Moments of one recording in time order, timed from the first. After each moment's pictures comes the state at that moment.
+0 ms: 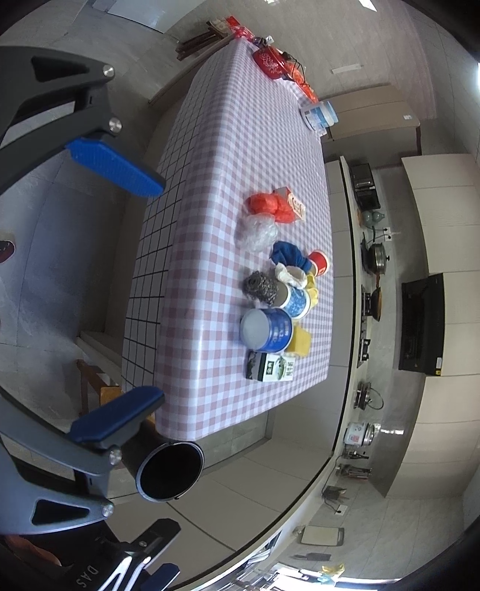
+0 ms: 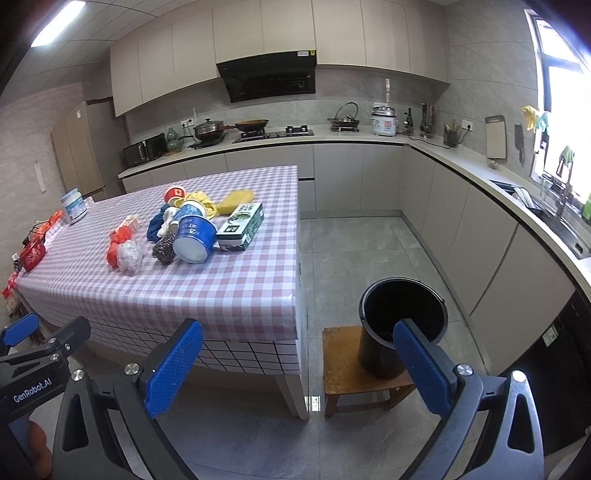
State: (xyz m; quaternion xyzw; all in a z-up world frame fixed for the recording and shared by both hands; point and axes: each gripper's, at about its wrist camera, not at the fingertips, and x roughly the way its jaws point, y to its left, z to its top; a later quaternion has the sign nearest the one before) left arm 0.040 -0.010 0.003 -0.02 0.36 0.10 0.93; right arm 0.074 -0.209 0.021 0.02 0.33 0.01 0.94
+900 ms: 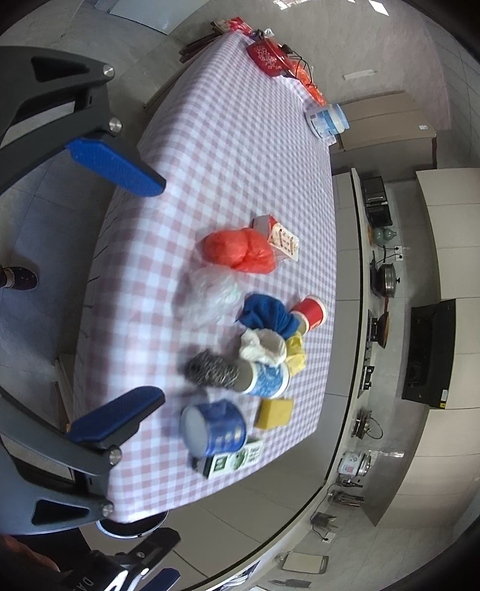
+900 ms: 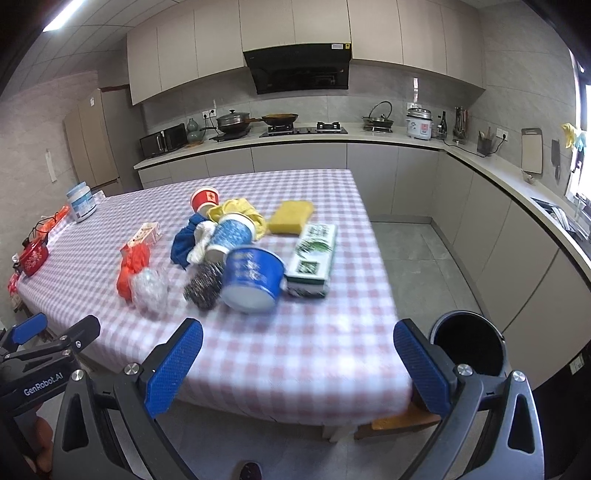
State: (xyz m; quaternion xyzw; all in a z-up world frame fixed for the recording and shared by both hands) left arm 0.166 0.121 -0.010 -0.03 0.38 0.12 0.92; right arm 0.218 -0.074 0.005 0.01 0.34 0.05 0.94
